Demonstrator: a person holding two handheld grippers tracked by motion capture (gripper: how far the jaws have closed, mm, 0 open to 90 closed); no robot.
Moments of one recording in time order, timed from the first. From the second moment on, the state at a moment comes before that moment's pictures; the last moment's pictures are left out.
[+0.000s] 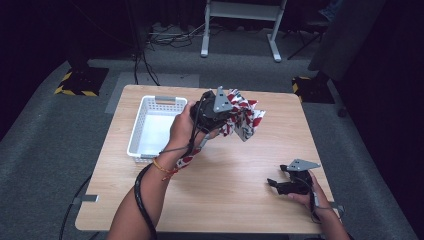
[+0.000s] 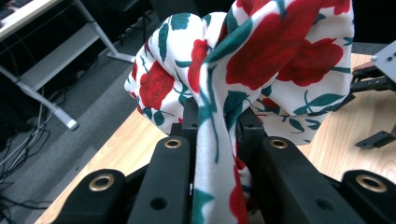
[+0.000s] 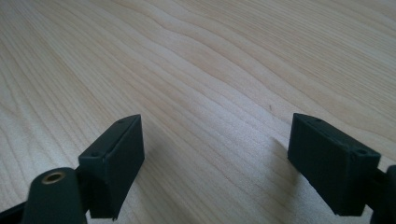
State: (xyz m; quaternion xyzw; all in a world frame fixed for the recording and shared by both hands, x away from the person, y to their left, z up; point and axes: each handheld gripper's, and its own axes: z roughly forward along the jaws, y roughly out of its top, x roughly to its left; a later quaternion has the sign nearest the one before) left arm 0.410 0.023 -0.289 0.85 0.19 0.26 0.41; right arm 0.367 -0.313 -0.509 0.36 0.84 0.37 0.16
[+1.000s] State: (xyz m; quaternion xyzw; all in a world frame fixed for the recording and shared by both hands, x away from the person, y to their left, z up) left arm 0.424 -0.069 -0.395 0.90 0.19 0.15 0.37; right arm 0.367 -0.314 -0.509 0.36 0.84 0.37 0.16
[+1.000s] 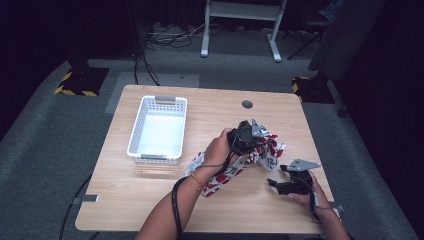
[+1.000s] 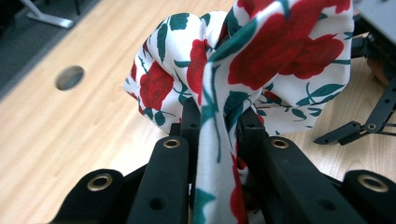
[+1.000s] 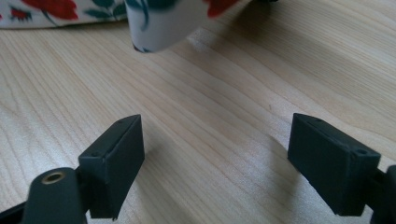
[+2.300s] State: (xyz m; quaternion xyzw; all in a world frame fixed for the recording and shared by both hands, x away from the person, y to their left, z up) left arm 0.418 -0.041 -0.417 0.89 0.21 0.17 0.37; right arm 0.367 -0.314 -0.509 0.35 0.84 0.37 0.16
